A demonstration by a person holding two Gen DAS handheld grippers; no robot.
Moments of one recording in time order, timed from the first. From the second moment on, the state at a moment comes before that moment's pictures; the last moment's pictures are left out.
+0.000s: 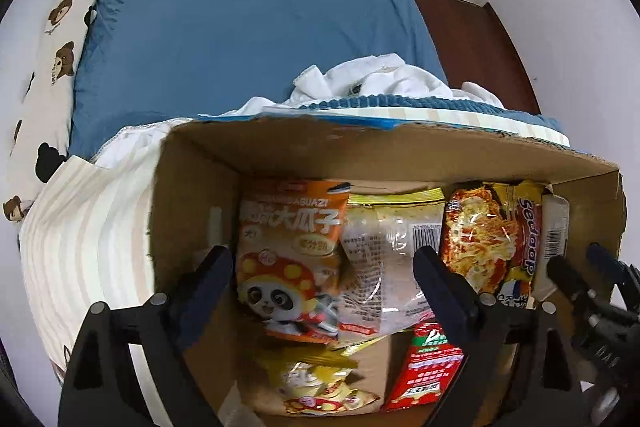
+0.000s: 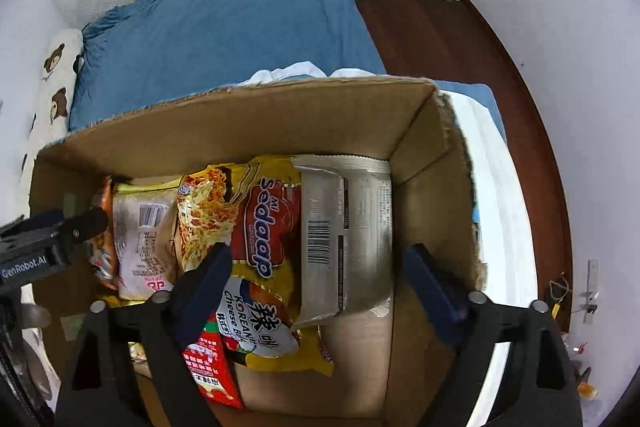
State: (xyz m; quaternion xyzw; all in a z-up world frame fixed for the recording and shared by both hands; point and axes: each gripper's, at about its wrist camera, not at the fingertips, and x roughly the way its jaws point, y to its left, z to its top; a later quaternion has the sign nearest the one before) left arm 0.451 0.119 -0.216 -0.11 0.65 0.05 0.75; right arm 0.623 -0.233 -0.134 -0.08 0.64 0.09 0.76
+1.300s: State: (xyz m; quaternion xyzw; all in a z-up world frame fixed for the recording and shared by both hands) left arm 0.229 0.068 -0.078 -0.09 0.46 0.06 0.88; right arm 0.415 -0.265 0.001 -0.05 0.51 0.16 0.85
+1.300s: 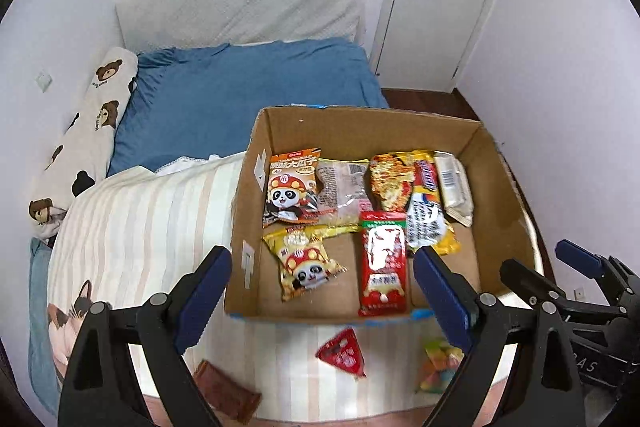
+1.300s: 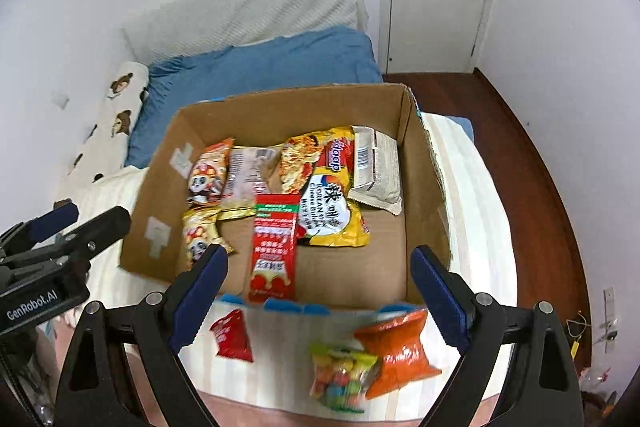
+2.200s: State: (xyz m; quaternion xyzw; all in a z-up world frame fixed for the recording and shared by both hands) left arm 0.060 0.018 -0.248 -0.06 0.68 0.03 0.73; right arm 0.208 -0.374 -0.193 0.14 0.76 0.13 0.63
